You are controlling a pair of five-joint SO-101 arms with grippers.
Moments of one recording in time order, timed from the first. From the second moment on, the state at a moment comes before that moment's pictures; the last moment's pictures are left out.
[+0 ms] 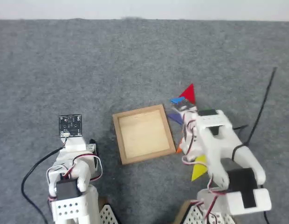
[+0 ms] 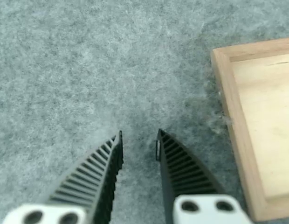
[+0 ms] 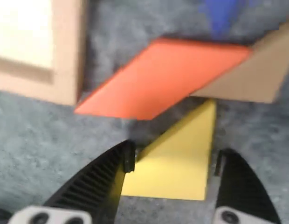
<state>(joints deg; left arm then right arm) -15.9 -102.9 96.8 70.6 1.3 -9.8 -2.5 46.6 66.5 17.3</state>
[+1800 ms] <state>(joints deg) -15.9 -102.9 96.8 70.6 1.3 8.3 2.9 37.5 71.4 47.1</state>
